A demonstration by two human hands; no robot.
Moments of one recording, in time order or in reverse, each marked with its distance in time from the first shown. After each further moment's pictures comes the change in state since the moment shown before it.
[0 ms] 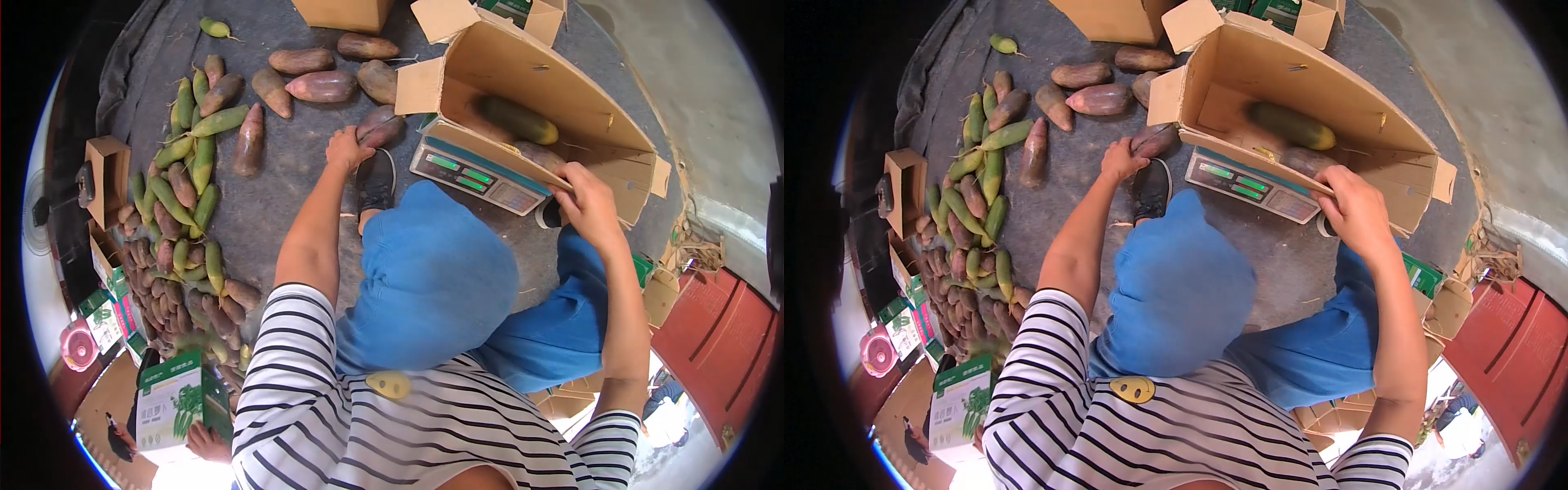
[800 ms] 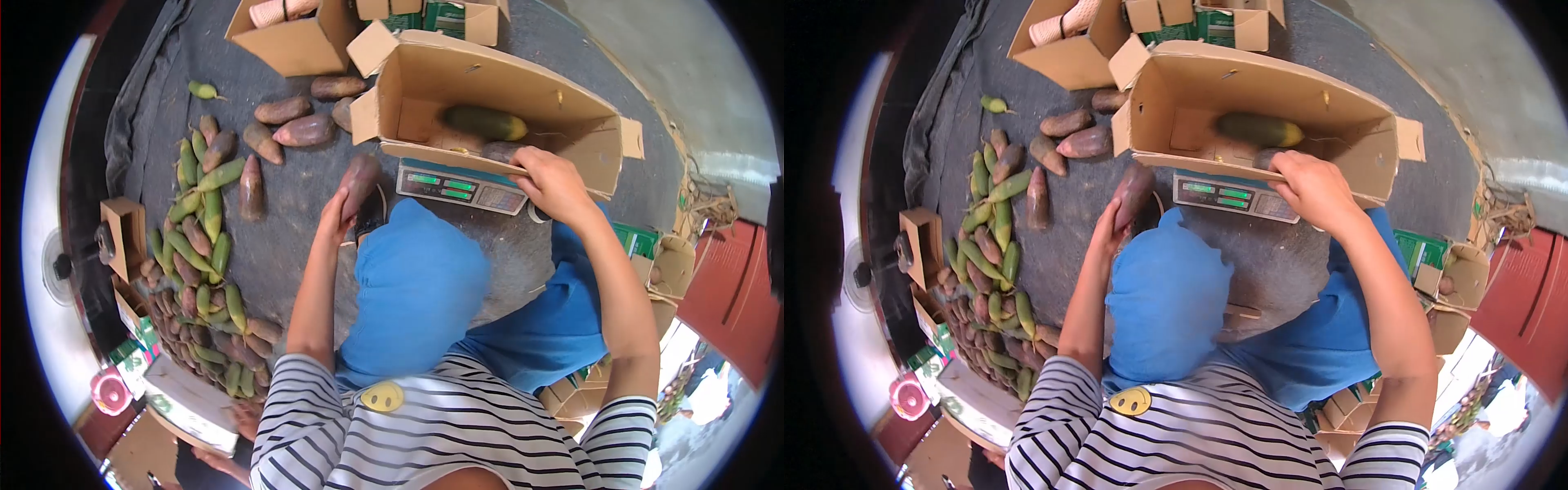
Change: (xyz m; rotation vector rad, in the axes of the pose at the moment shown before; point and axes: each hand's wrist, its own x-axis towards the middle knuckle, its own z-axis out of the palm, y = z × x) left_hand -0.086 -0.012 0.013 -1.464 -0.248 -0.185; right_hand -0.005 0.014 0.001 -0.003 0.044 -0.076
